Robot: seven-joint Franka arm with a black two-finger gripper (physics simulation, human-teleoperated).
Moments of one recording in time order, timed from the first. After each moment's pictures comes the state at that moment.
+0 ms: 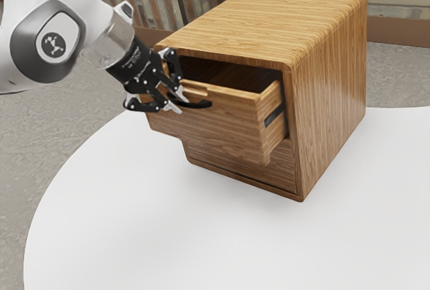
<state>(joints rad) -0.02 -0.16 0.13 -1.76 -0.24 2.02 -1.22</state>
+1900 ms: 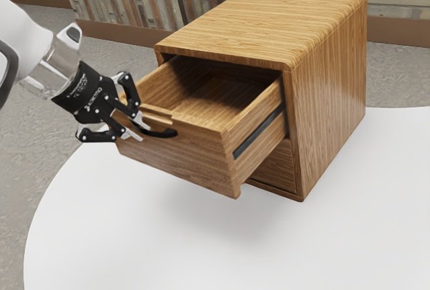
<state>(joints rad) -0.01 -0.48 0.13 -2.05 -0.23 2.02 -1.22</state>
